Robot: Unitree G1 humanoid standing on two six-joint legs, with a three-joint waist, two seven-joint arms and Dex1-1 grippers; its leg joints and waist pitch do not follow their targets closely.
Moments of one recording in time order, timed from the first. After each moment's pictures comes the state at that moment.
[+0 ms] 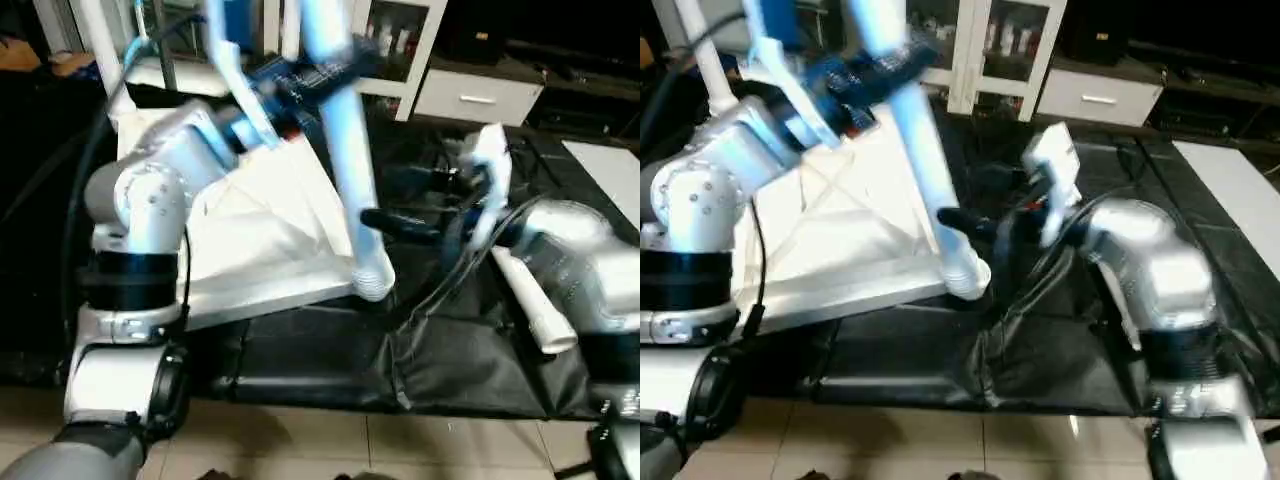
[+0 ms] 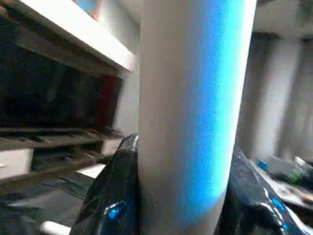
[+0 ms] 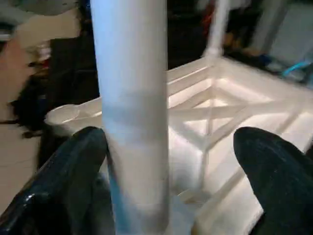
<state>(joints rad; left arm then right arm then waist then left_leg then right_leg) -0.92 0.20 0.09 0.09 -0.72 0.71 -0.74 -0.65 -0.50 0.03 0.17 0.46 0.52 1.12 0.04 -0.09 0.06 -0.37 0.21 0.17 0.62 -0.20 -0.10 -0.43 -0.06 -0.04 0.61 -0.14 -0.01</state>
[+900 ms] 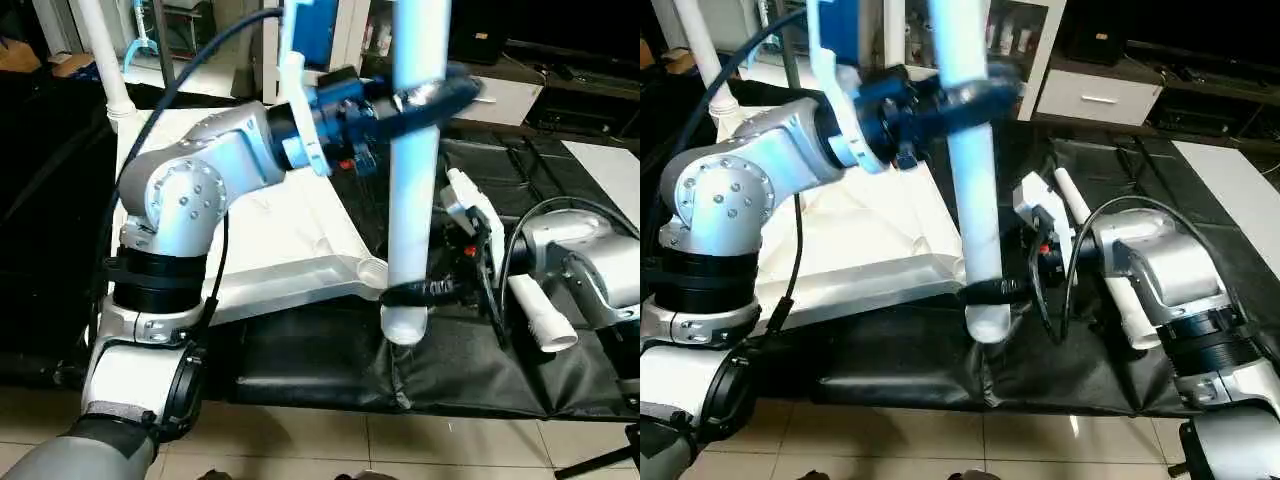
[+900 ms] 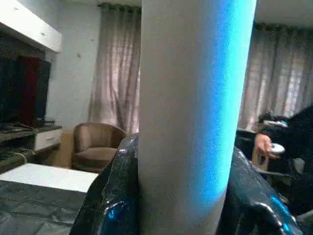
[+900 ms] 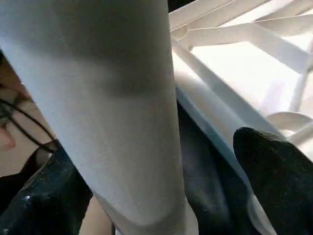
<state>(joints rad) -0.95 0.18 0.02 0.02 -0.80 0.82 -0.85 -0.64 -0.63 0.23 0.19 0.43 0.61 1.39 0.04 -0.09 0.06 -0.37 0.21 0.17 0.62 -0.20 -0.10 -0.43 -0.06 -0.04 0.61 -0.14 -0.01</state>
